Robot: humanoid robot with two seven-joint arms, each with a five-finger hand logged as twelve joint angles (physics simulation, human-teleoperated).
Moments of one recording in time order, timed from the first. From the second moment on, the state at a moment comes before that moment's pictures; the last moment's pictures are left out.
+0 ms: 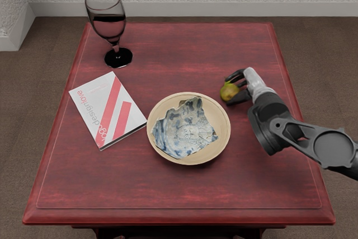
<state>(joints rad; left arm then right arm) -0.01 0.00 0.28 -0.20 0.02 0.00 0.09 0.82 -0.34 0.37 1.32 -1.06 -0.61 -0.61</state>
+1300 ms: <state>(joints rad) -0.01 0.00 0.28 -0.20 0.02 0.00 0.10 0.81 -0.51 0.42 1.72 -1.05 -0.61 -0.61</state>
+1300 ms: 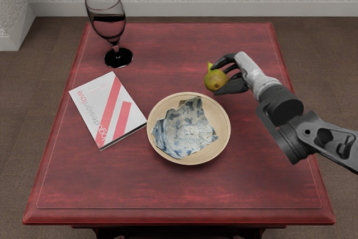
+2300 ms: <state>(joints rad) -0.01 0.00 0.28 -0.20 0.02 0.00 0.10 0.81 -0.44 0.42 1.75 -1.11 -0.61 -0.61</state>
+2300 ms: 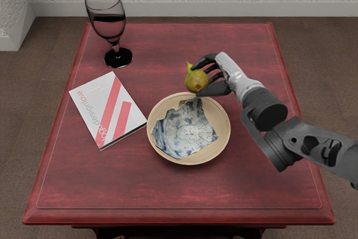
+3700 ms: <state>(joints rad) -0.01 0.00 0.28 -0.20 0.02 0.00 0.10 0.83 -0.53 0.42 1.75 -1.05 -0.61 -0.61</state>
